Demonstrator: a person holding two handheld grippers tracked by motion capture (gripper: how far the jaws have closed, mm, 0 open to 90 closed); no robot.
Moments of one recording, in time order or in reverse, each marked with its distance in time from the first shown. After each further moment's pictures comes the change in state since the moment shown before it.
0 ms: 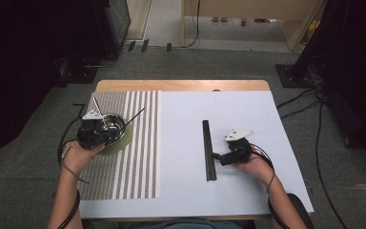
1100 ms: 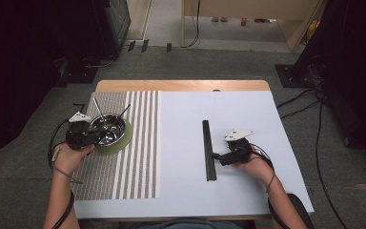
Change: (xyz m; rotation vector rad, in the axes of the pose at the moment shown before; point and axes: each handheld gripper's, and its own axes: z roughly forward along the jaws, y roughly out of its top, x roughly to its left) left arm 0.031 -0.019 -0.007 -0.049 0.064 -0.073; right arm 0.000 0.000 0.000 0.000 0.000 -0.001
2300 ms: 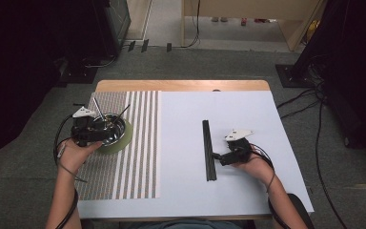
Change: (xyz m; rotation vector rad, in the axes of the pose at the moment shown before) left arm -0.019 0.019 0.001 -0.059 -0.022 -0.016; right arm 0.000 0.000 0.000 0.001 0.000 0.001
